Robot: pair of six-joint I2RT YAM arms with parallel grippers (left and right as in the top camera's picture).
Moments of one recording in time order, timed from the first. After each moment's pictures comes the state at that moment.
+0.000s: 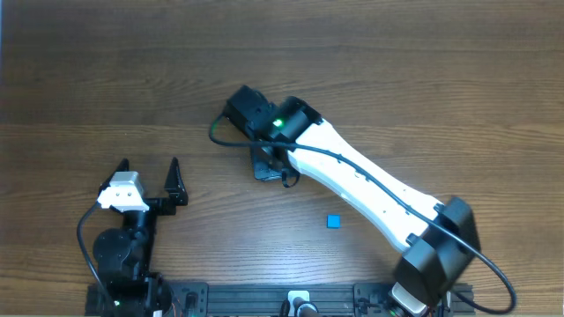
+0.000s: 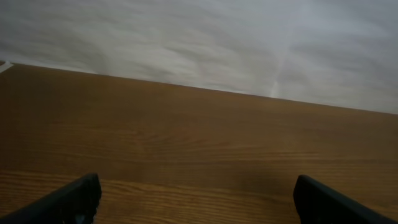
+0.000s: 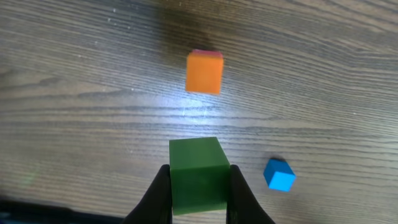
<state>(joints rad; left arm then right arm) 0.03 0.01 0.01 -0.07 0.05 -0.15 0.81 1.81 1.63 -1.29 0.06 0.64</state>
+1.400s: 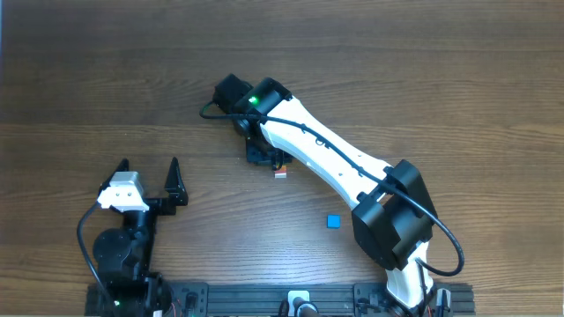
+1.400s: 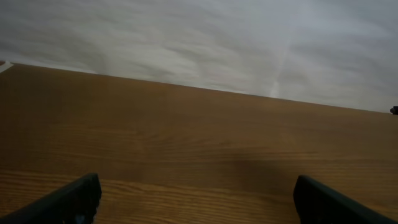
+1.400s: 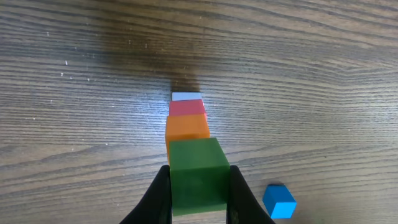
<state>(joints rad) 0.03 0.01 0.01 -0.07 0.05 -0.15 0.77 2.03 1.77 -1.33 0.13 0.71</state>
